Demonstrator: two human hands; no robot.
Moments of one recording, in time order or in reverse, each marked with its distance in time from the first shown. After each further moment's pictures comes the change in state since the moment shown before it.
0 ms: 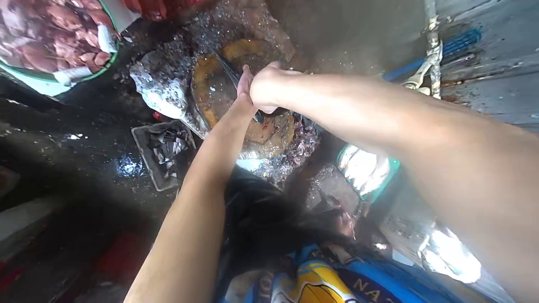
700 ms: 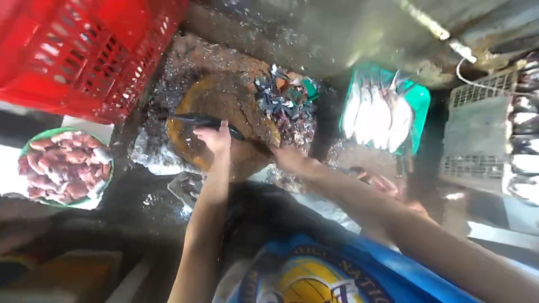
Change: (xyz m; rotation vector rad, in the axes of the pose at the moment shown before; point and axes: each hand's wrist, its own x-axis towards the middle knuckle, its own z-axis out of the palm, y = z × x) left_hand -0.002 0.029 0.057 -1.089 0.551 -0.736; right_hand 0.015 -0.047 0.280 1.282 0.180 0.187
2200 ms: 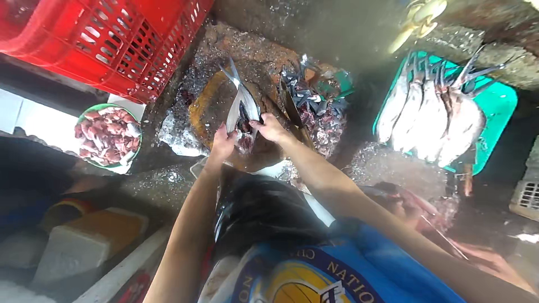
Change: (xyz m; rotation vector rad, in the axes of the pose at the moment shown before) left_hand 0.033 -0.060 -0.050 0.304 -0.537 0.431; right_hand 0.139 -0.056 -0.004 0.761 0.308 -0.323
